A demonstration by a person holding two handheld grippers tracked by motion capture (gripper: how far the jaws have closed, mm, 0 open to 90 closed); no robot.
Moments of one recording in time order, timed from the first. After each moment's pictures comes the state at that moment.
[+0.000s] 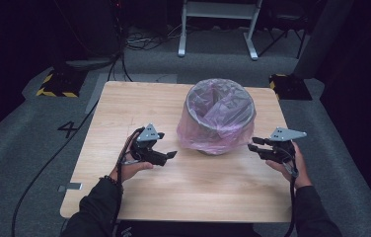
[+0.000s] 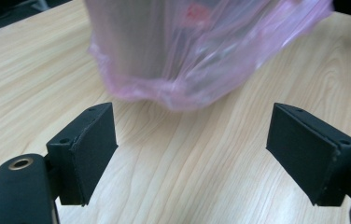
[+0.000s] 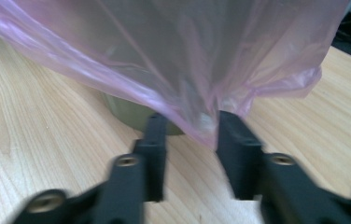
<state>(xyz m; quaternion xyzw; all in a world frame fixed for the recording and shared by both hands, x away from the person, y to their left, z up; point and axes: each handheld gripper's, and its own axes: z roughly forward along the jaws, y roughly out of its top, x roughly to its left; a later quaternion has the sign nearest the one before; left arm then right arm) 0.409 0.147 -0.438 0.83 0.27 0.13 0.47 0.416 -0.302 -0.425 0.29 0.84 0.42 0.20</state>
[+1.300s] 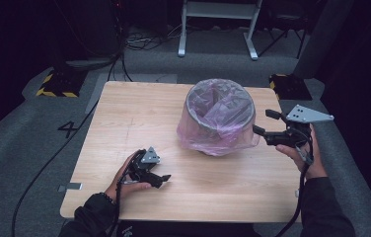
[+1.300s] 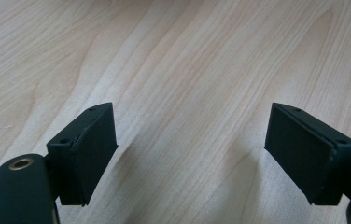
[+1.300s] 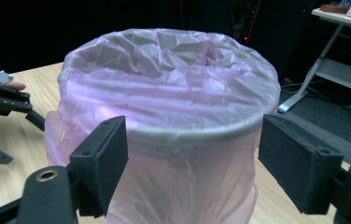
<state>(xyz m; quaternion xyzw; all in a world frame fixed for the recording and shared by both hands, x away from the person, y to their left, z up) 0.377 0.149 -0.495 0.88 0.27 0.10 0.38 0.406 -0.292 -0.328 0.27 0.78 0.51 0.25</state>
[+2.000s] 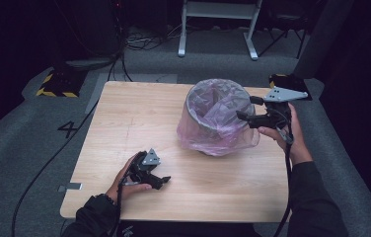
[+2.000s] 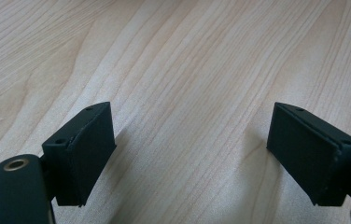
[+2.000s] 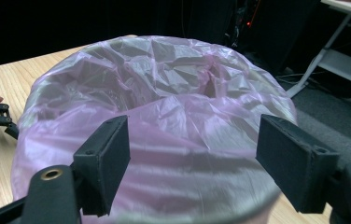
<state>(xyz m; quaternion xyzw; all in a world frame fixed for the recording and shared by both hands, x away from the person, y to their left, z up) 0.378 0.148 -0.503 0.88 0.27 0.11 0.37 0.448 -0.245 -0.309 0.27 0.80 0.47 0.25</state>
